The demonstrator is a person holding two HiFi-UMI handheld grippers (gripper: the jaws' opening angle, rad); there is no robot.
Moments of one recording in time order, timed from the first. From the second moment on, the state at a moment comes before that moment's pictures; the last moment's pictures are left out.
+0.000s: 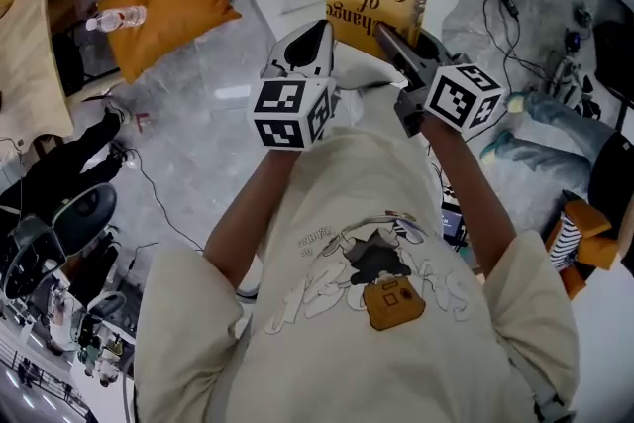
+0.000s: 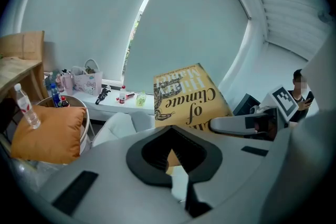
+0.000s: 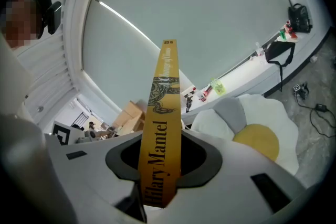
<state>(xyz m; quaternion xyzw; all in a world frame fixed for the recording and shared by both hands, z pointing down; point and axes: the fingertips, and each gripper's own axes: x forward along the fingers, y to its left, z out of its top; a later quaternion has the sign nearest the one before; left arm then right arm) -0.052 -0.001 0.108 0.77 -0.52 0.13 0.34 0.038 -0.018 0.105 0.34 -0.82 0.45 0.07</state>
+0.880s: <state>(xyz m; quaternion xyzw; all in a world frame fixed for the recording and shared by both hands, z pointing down) -0.112 0.008 -0.006 0.83 -0.50 0.09 0.24 -0.006 0.025 -0.013 0.33 -0.88 0.34 0.05</state>
